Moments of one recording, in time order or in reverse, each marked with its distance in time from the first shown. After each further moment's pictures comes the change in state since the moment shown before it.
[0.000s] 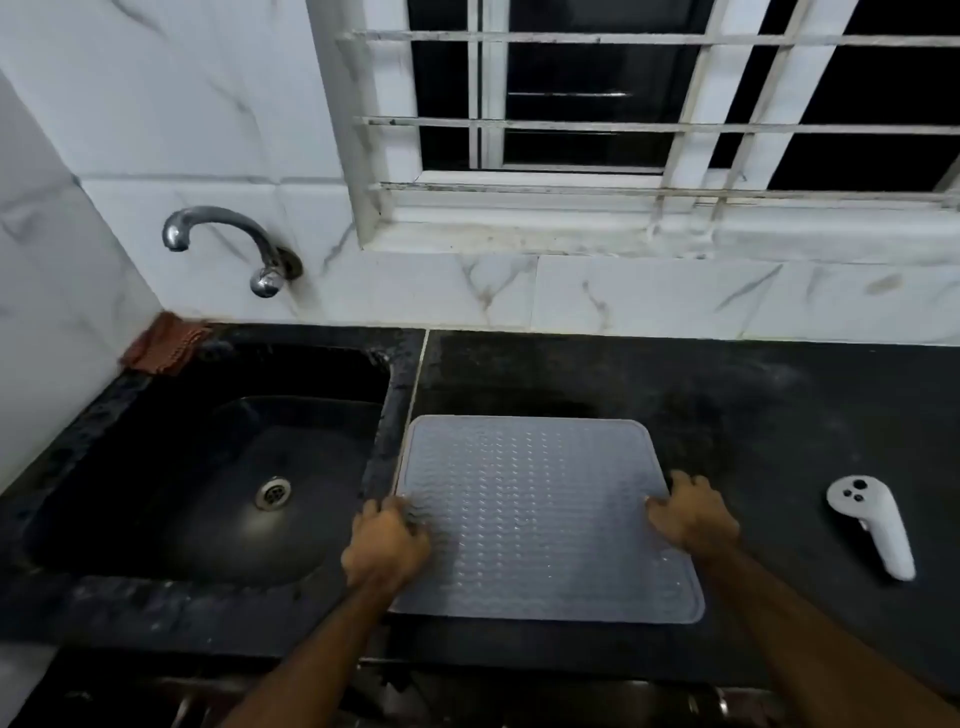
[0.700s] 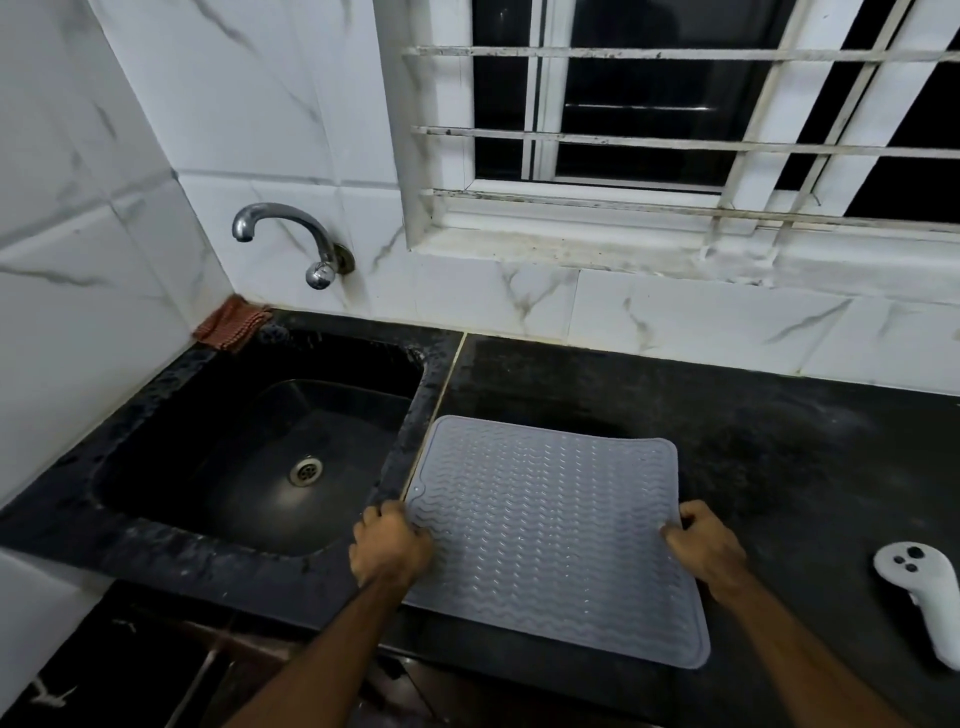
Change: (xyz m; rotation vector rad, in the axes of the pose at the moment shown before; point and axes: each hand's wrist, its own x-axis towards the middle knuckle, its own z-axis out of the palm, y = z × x) left_hand -0.013 0.012 0.013 0.008 0.074 -0.245; right_hand 0.019 0.012 0.005 0.322 -0.037 -0.059
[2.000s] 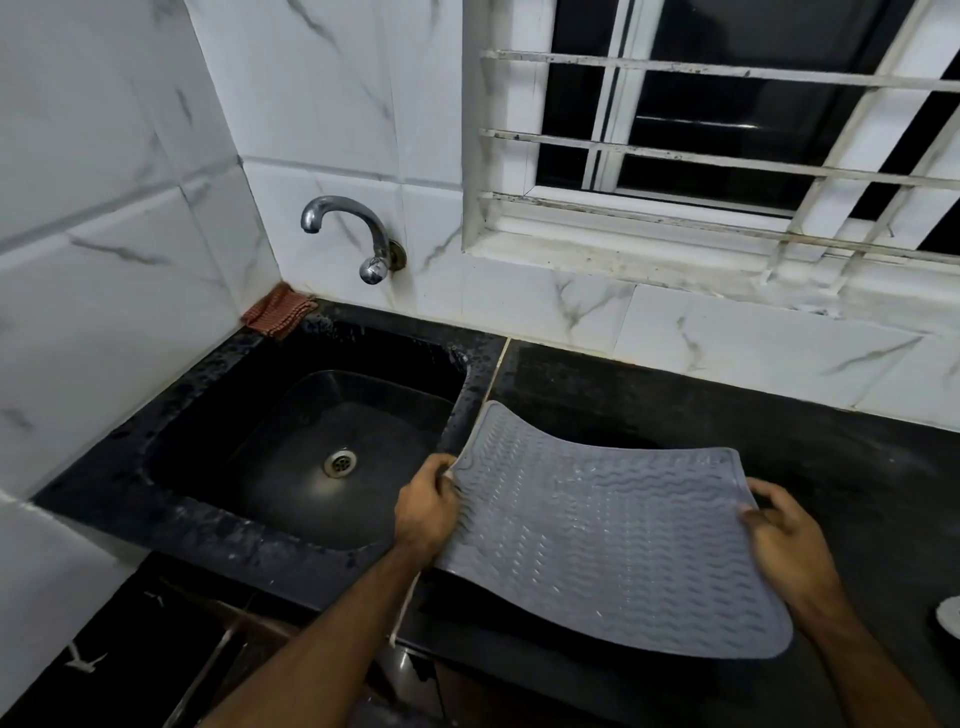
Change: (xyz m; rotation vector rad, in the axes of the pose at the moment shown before) left_hand 0.043 -0.011 -0.023 -0.536 0.111 0.258; right_hand -0.046 -0.052 -0.041 0.443 0.076 -0.218
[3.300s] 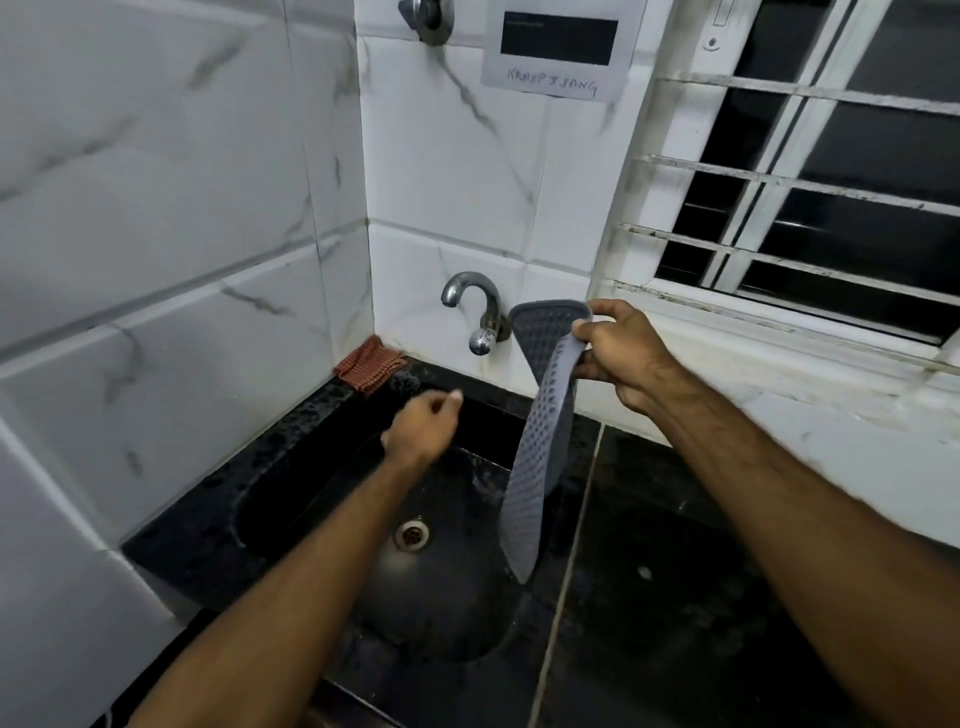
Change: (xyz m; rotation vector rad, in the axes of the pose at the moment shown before) left_hand 0.161 0.032 -0.203 -0.001 0.109 -0.055; right_hand 0.029 -0.367 0.272 0.283 -0.332 -0.221
